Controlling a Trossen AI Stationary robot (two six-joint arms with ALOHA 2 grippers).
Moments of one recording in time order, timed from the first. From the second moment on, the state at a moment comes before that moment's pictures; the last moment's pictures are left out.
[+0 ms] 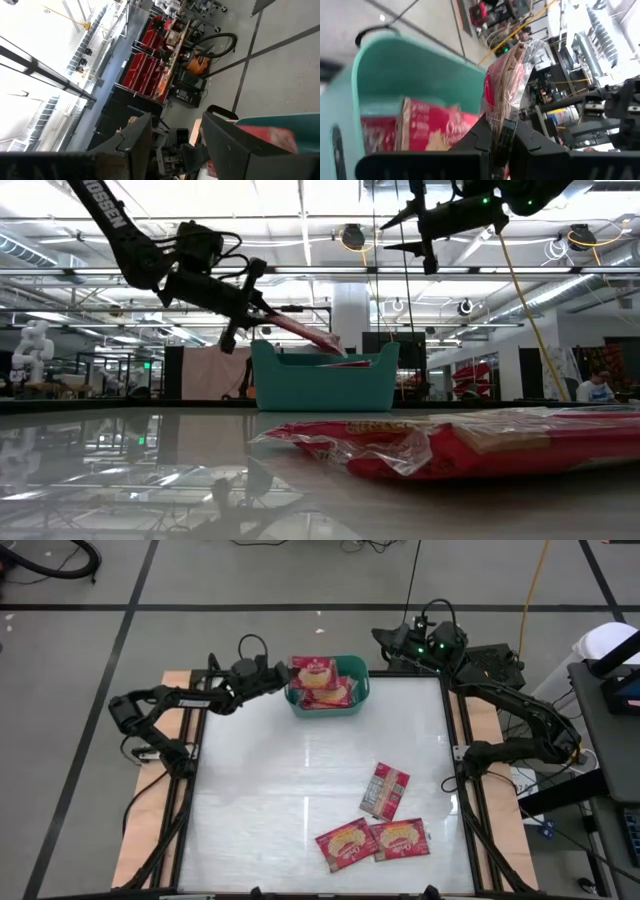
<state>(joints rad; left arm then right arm) 0.66 1.56 0.67 0.73 0.11 -1.10 -0.78 1.22 0.94 0.28 -0.26 1.14</state>
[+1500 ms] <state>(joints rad) 0.58 1.57 0.71 0.55 0.01 -0.95 -0.72 1.22 0.94 0.23 -0.27 1.11</state>
